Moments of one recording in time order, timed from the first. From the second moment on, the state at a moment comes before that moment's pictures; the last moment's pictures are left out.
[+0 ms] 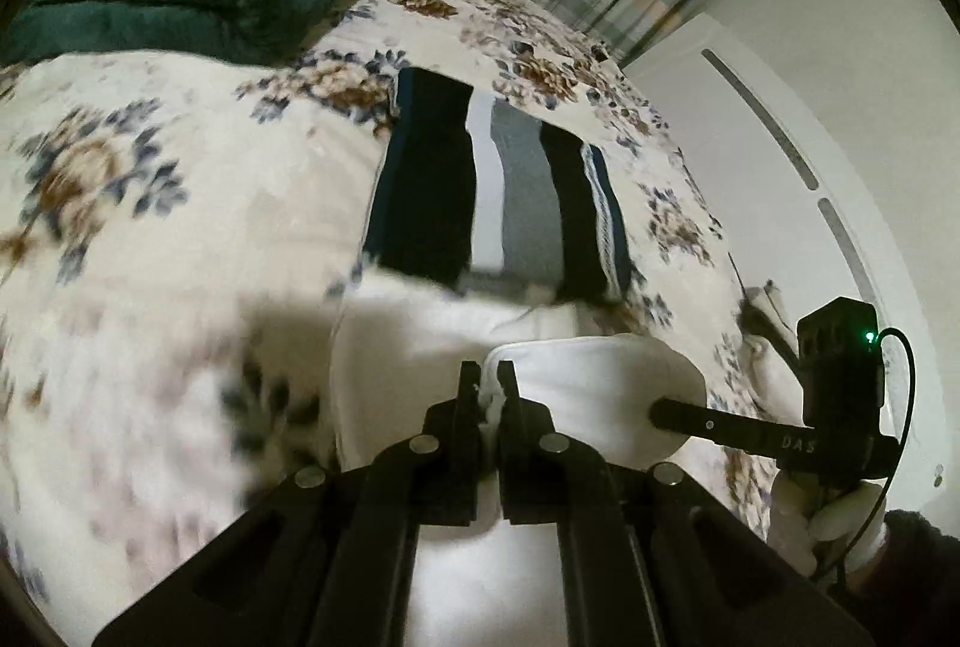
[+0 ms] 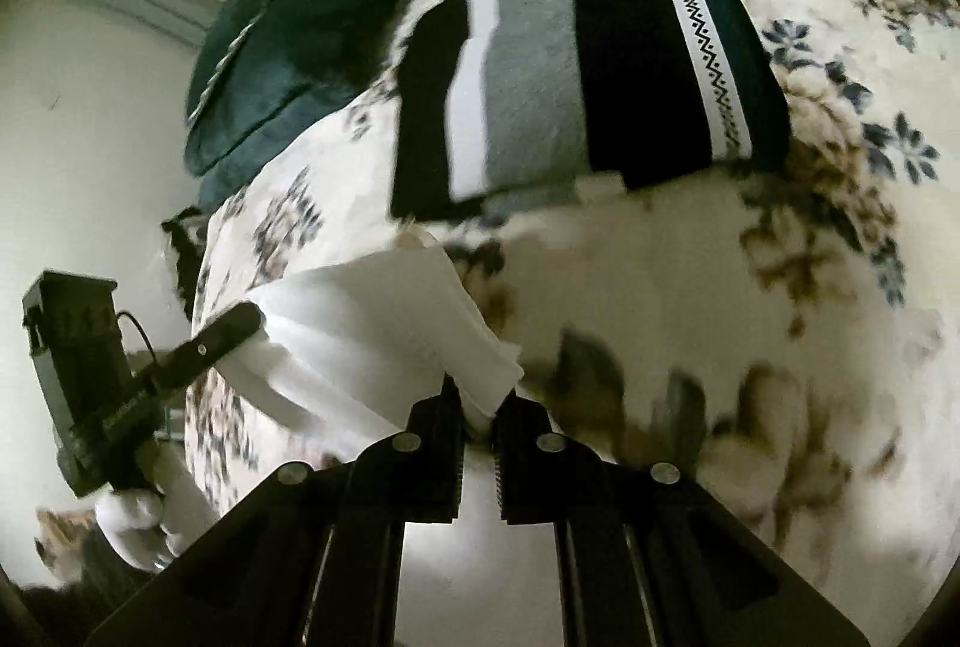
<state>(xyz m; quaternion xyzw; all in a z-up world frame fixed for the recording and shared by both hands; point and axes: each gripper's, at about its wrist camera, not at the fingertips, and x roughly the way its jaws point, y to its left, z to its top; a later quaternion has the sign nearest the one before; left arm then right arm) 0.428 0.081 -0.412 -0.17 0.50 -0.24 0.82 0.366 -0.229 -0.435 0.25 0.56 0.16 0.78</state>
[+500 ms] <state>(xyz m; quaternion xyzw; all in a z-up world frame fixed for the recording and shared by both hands) 0.220 0.128 -0.474 -0.23 0.65 -0.13 0.72 0.187 -0.228 -0.511 0.23 0.69 0.13 0.67</state>
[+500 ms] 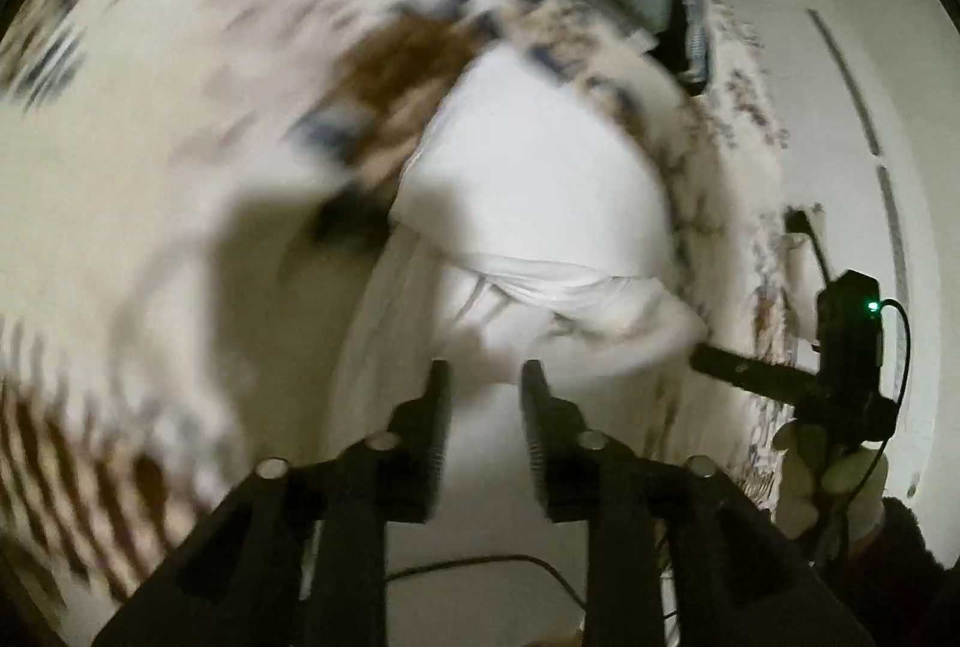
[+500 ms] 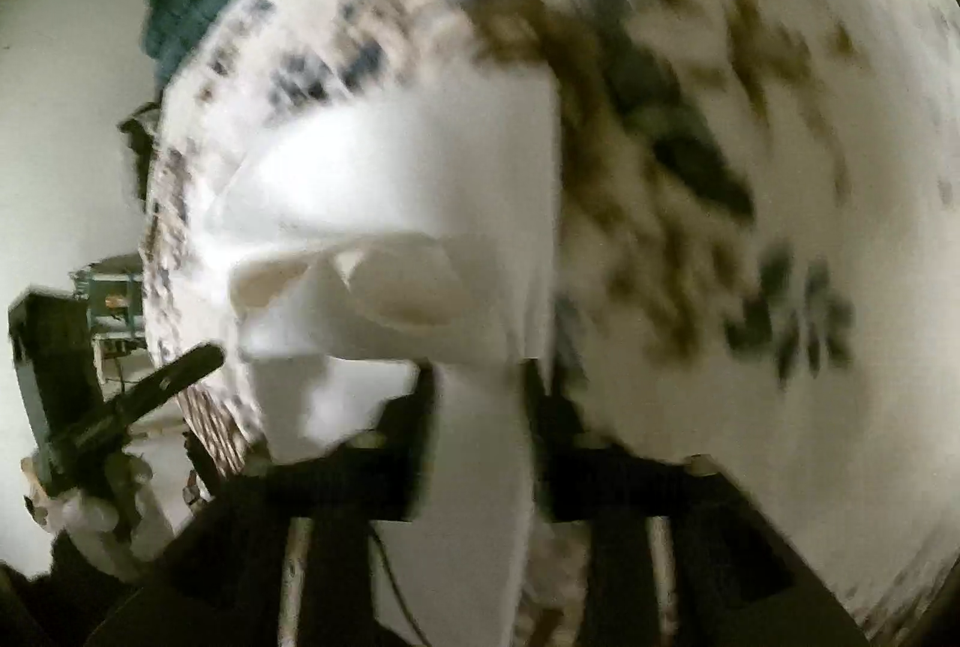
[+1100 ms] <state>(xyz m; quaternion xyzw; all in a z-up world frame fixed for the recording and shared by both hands) 0.310 0.125 -0.500 -0.24 0.61 -0.11 0.75 0.224 -0.243 -0.551 0.38 0.69 0.03 0.62</state>
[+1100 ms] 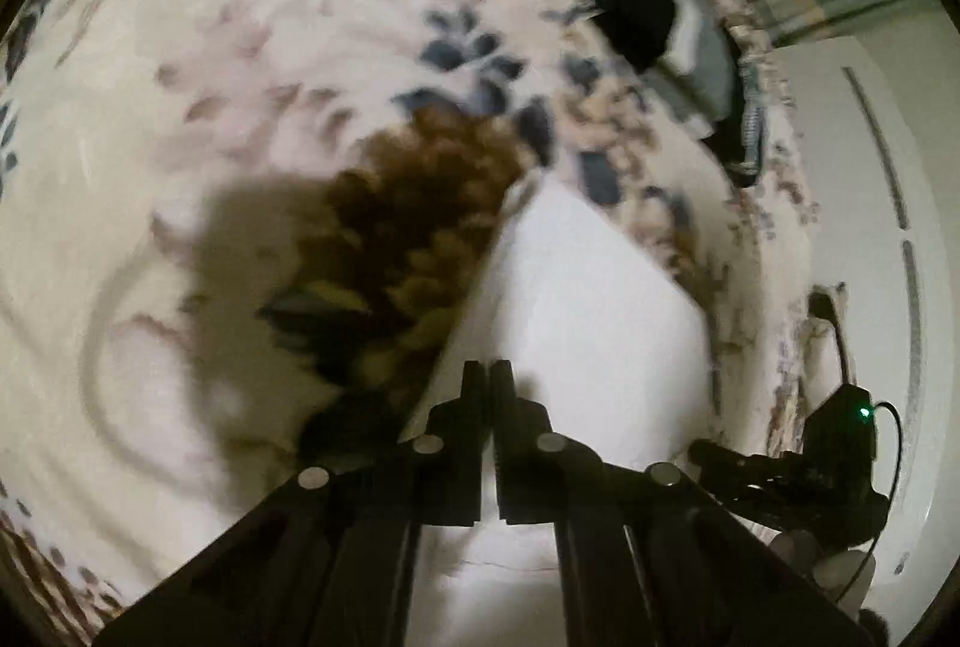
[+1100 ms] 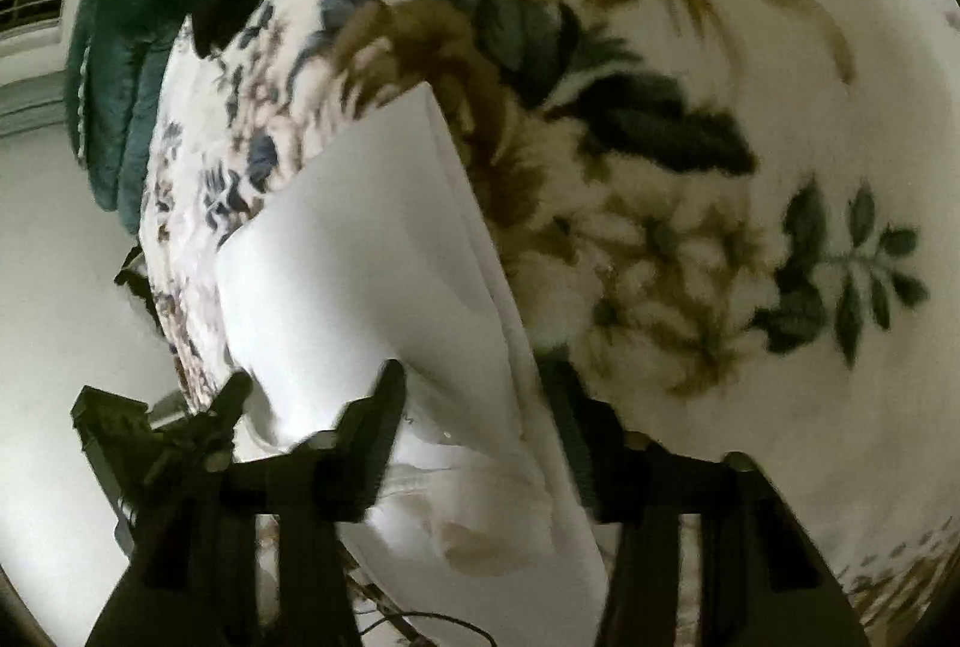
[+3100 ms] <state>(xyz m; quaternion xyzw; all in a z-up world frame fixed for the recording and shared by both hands) 0.106 0.161 -0.463 -0.36 0.65 -0.15 0.65 0.011 -0.169 -0.521 0.48 0.69 0.15 0.52</state>
